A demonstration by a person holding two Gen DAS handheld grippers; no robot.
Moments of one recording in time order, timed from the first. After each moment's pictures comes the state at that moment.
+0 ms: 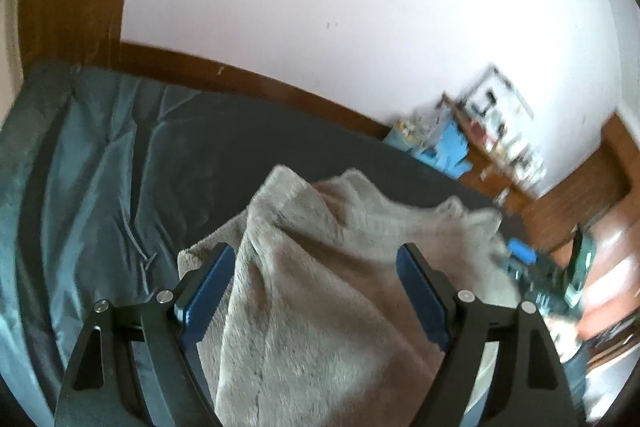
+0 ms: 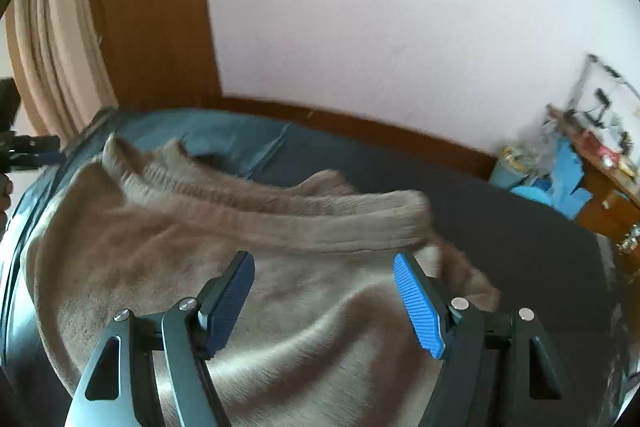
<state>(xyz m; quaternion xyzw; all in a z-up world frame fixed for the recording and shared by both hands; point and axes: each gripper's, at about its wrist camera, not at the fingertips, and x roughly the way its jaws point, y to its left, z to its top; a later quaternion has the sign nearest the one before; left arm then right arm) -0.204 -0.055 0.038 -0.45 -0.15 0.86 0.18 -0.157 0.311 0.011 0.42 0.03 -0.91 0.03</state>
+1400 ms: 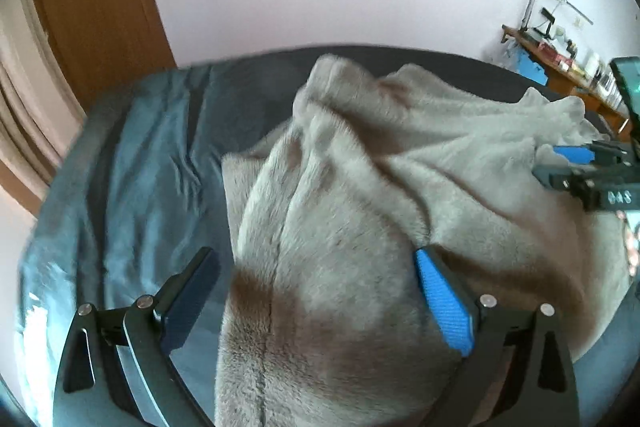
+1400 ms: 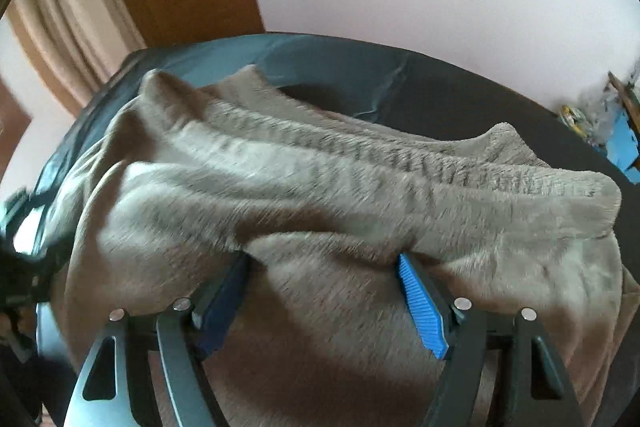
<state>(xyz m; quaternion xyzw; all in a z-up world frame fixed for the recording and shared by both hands) -0.152 -0.036 -0.020 -0.47 0.01 0.88 0.06 -0.196 0.236 -0.043 0.52 0.00 -0.85 0.08</state>
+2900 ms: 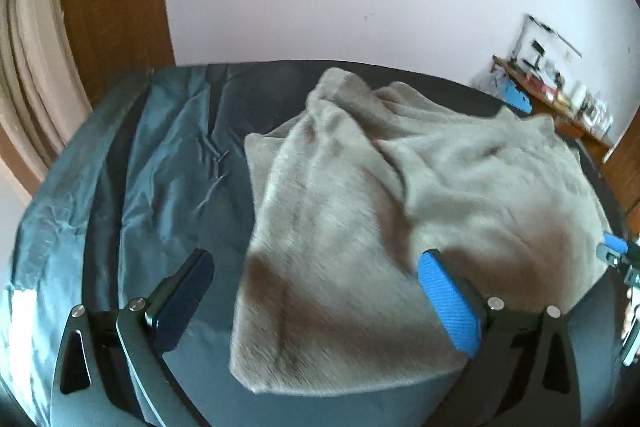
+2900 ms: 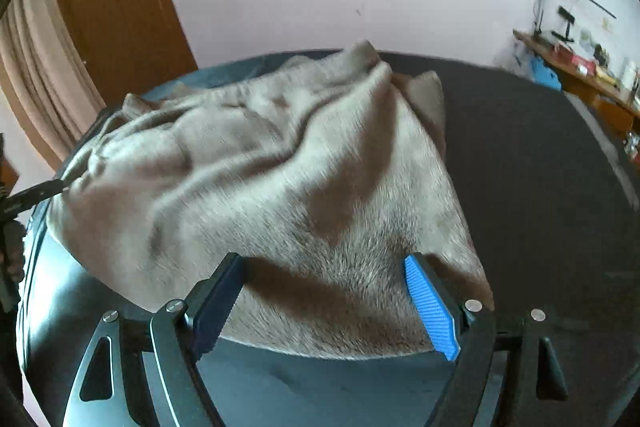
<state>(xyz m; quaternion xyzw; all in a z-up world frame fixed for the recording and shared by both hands) -0.095 -0.037 -0.001 -0.43 0.02 0.90 0.05 0.025 0.371 -0.029 0.43 -0.08 -0.90 -0.02</state>
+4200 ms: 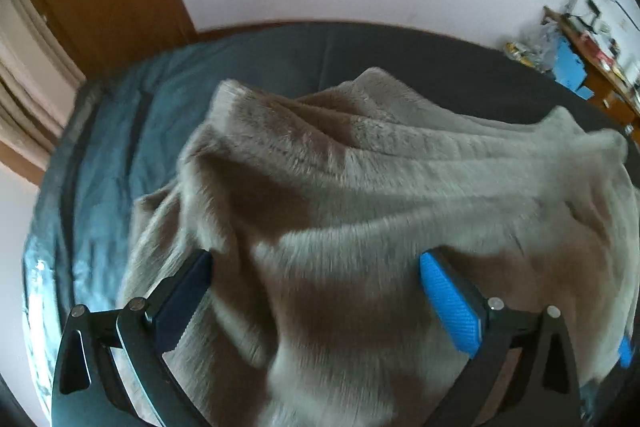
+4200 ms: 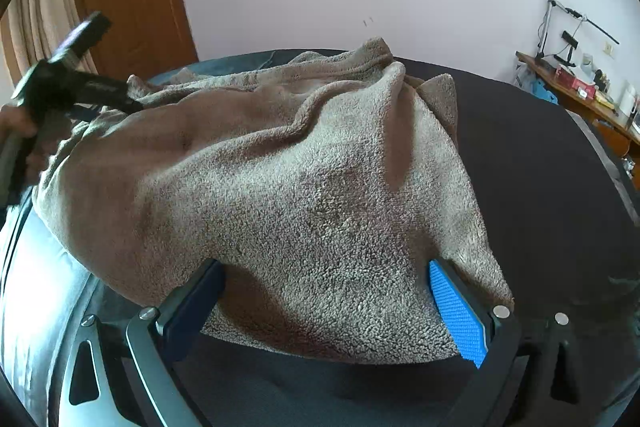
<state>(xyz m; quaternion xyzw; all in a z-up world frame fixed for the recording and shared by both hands) -0.245 0.047 -0.018 -0.56 0.02 0.83 -0.03 0.022 0.347 -0.047 0.41 -0.03 -0.91 -0.02</state>
